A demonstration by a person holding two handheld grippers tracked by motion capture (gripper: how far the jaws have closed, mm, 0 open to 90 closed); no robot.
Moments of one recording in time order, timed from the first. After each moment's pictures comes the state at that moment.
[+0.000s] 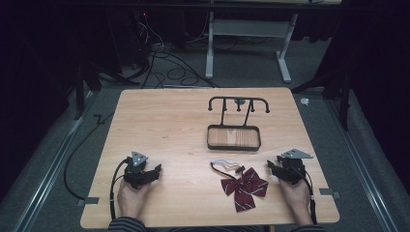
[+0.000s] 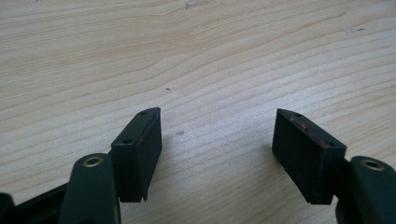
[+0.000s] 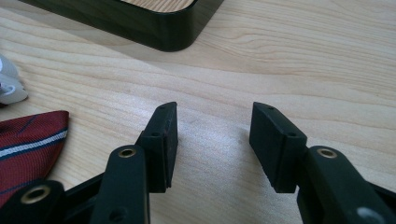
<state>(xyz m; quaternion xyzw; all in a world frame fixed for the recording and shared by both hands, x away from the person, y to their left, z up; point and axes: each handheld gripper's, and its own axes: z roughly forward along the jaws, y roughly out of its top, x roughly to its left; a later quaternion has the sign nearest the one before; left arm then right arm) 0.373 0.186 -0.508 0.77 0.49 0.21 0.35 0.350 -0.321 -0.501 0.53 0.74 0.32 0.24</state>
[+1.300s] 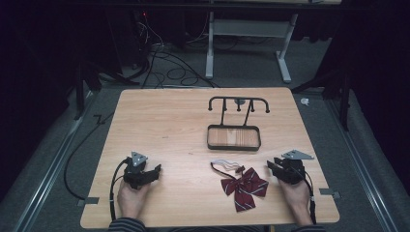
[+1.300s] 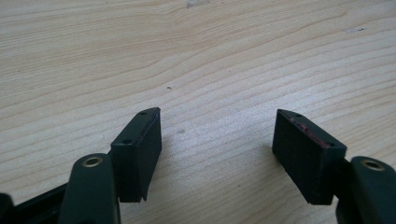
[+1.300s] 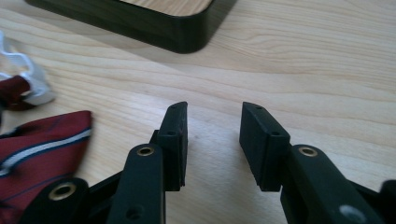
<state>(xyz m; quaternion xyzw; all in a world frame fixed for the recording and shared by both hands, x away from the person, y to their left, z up) 0.372 0.186 -0.508 0.77 0.50 0.21 0.35 0.344 -0.318 -0.498 0.53 0.74 0.34 0.22</state>
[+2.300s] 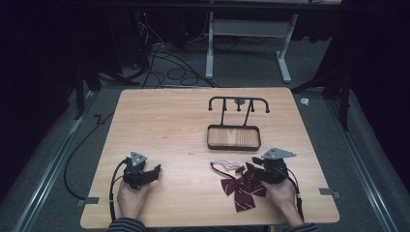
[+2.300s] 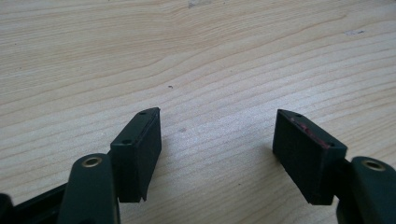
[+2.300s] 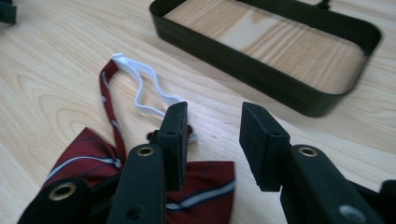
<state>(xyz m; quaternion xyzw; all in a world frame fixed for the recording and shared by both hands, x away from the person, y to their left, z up) 0.372 0.188 -0.507 0.76 0.50 0.21 0.35 0.340 -0.253 -0.465 0.44 0.79 0.38 0.18</state>
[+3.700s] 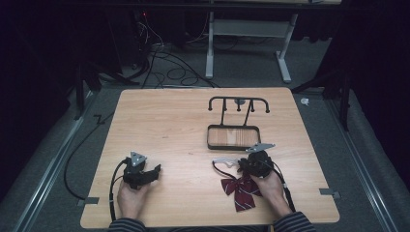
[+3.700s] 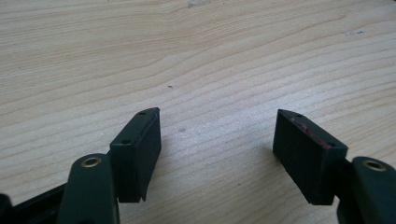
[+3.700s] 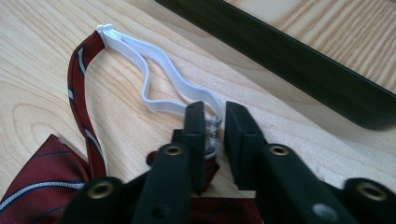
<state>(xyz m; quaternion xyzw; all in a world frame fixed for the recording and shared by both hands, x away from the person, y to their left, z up) 0.372 0.188 -0.507 0.76 0.50 0.21 0.35 0.376 -0.227 -0.486 0.45 0.83 0.31 0.14</state>
